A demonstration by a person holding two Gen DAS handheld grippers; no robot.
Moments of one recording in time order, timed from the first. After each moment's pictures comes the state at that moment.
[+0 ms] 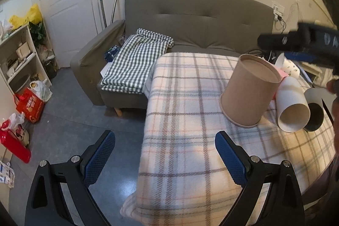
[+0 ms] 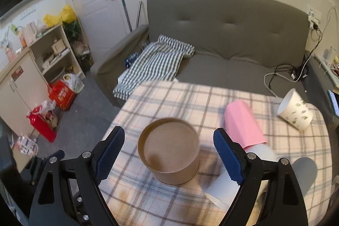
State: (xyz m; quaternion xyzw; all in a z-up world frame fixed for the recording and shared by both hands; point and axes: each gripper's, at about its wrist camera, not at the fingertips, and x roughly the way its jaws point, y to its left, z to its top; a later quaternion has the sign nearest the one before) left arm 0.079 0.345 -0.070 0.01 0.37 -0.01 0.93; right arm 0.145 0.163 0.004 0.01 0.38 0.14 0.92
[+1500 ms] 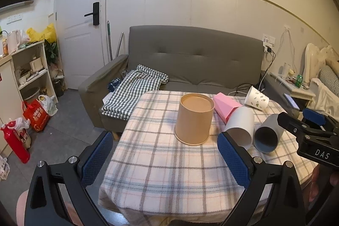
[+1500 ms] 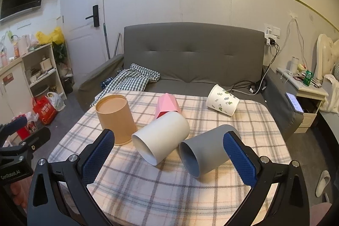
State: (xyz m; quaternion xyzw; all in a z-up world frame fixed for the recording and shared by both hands) left arm -0.009 0.274 -0.007 -0.02 0.25 0.02 0.97; right arm 0.004 0.045 0.010 -0.01 0.26 0.07 0.96
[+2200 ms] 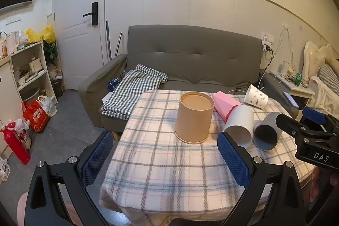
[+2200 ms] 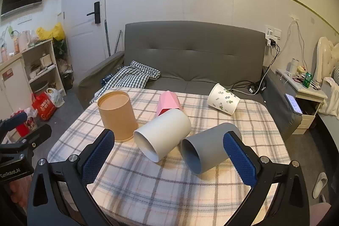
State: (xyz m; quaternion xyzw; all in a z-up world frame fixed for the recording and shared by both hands) left arm -0.010 0.275 -0.008 -0.02 0.25 0.01 0.97; right arm 0.002 0.052 0.010 -0.02 0.27 0.07 0.96
